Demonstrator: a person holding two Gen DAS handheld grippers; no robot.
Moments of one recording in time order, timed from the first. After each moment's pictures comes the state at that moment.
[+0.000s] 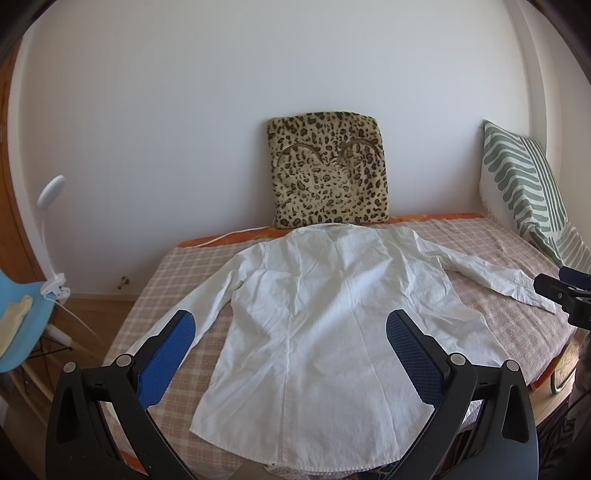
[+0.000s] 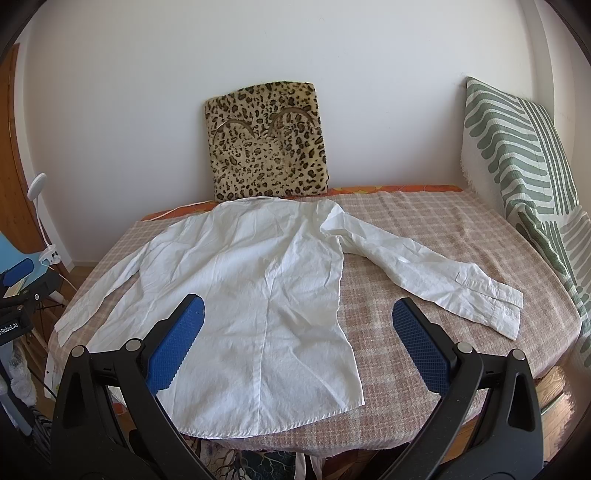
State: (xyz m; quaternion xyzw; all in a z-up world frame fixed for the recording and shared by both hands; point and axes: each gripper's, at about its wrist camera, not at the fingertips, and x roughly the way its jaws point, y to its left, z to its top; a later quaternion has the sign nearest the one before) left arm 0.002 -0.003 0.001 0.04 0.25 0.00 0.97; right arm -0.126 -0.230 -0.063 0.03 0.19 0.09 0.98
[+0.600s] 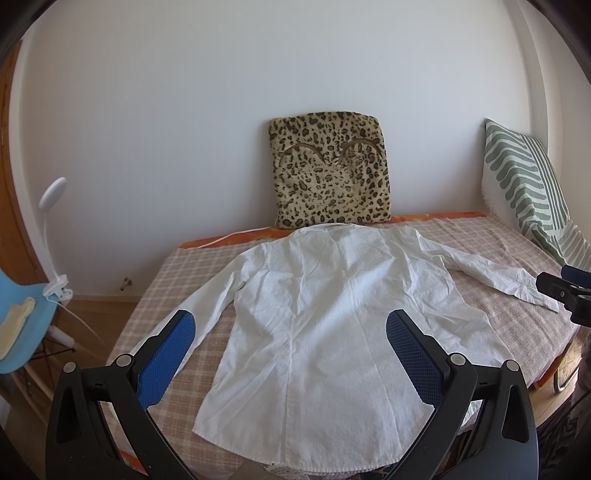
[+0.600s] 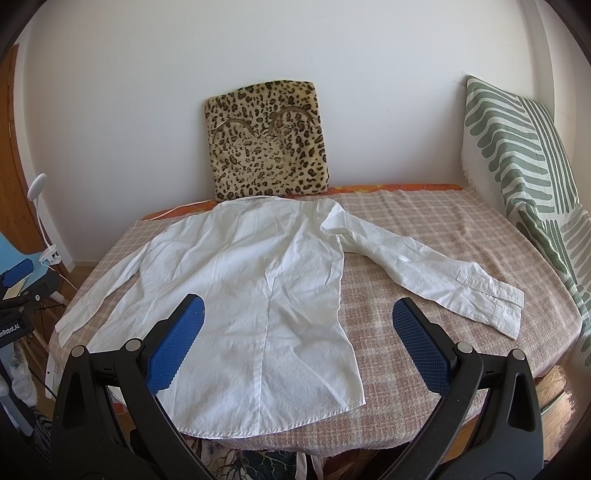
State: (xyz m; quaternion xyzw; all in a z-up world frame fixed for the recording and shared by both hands) left arm 0.003 0.000 0.001 0.04 0.25 0.00 0.97; right arm -0.125 -0.231 -0.062 0.03 0.19 0.09 0.98
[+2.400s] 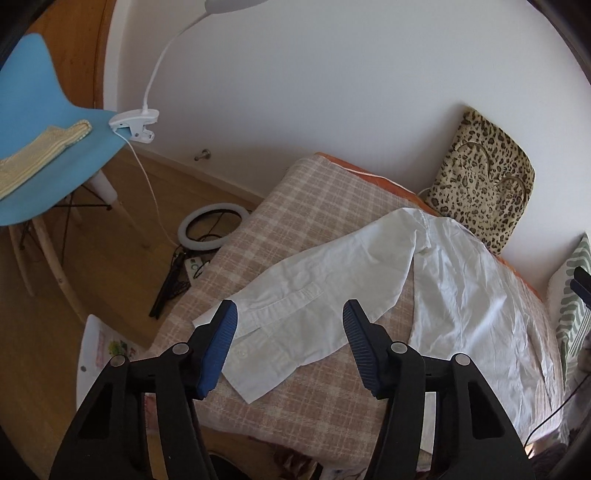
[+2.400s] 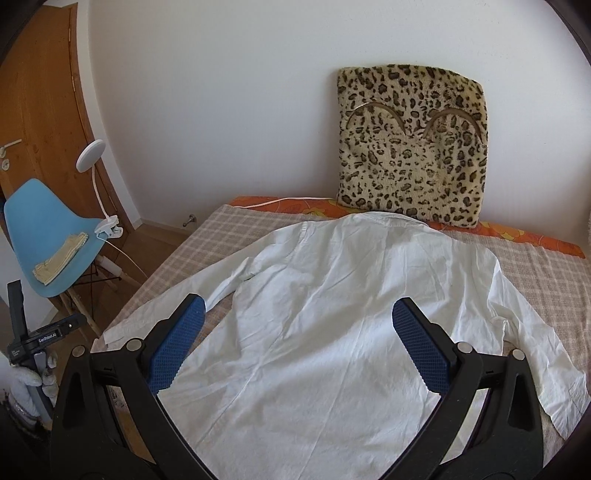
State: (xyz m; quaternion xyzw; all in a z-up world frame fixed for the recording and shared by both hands) left arm 0.018 0.295 -0.081 -0.21 0.36 0.12 0.90; right arm 0.009 -0.030 0.001 -0.05 0.24 0.28 0.93
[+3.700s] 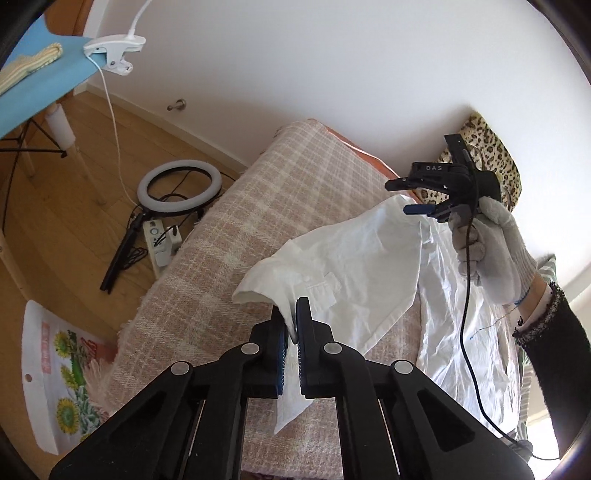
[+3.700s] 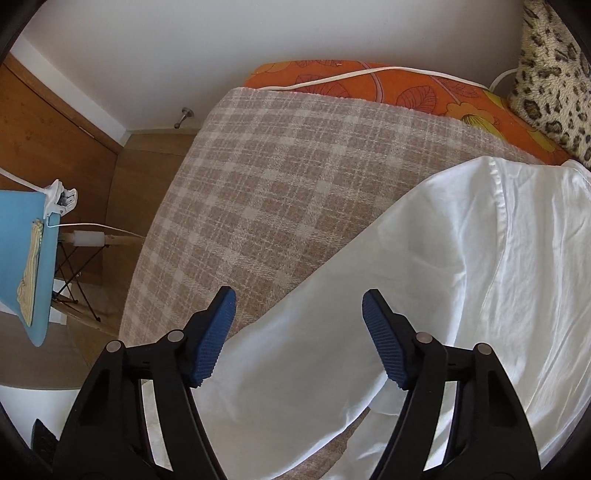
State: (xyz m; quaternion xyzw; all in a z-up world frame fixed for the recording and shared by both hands) left arm 0.043 0.344 -0.143 -0.29 0.38 0.01 0.88; right arm 0.243 0.275 -0.123 -0.08 0.52 0.27 0.81
